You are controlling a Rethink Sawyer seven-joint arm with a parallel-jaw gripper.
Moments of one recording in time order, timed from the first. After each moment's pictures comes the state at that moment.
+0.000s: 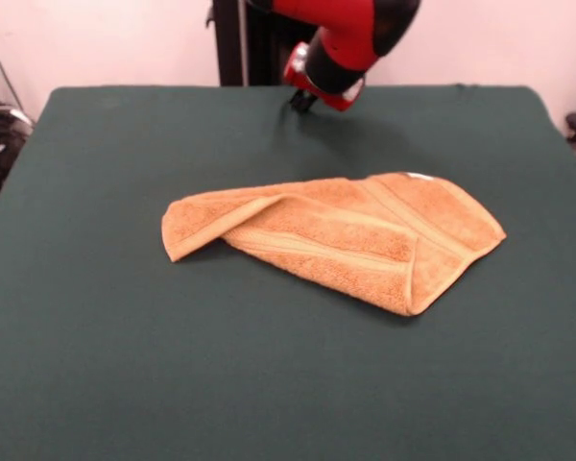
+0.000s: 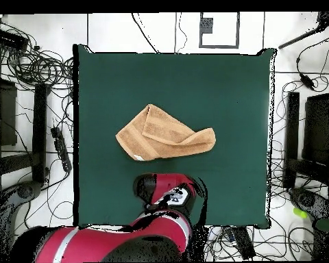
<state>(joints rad) 0.13 -0.24 -0.32 1.75 -0.09 0.62 2.09</state>
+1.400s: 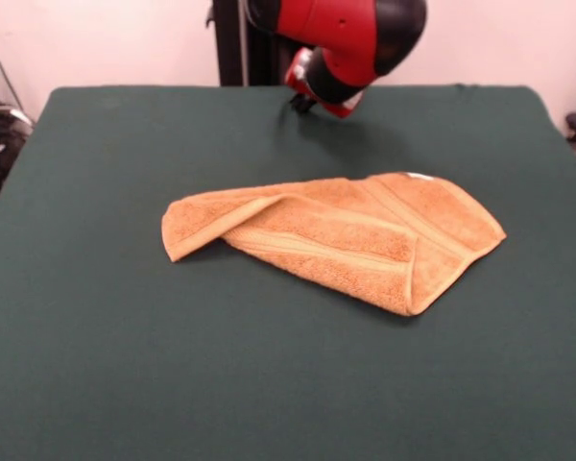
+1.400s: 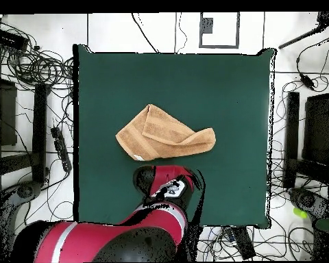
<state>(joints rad) 0.14 -0.19 -0.33 1.66 -0.07 0.77 2.09</state>
